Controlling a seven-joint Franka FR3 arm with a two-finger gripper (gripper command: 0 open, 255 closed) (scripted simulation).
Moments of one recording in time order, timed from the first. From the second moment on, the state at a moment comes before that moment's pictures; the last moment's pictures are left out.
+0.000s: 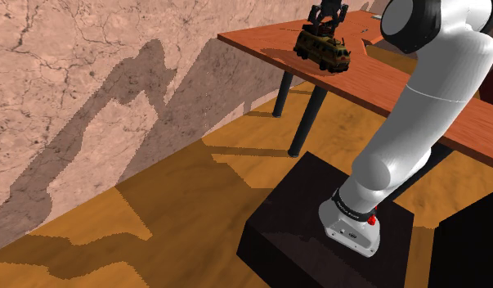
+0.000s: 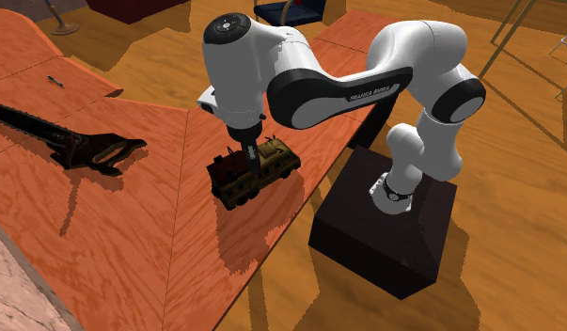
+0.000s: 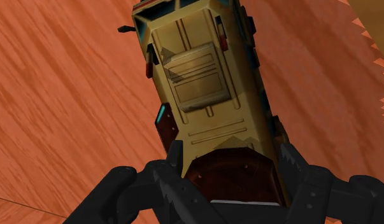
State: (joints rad) arm -0.35 0.15 -0.37 -1.35 -0.08 1.47 -0.02
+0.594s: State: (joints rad) arm -0.36 0.18 -0.38 -1.26 -0.07 1.41 -0.03
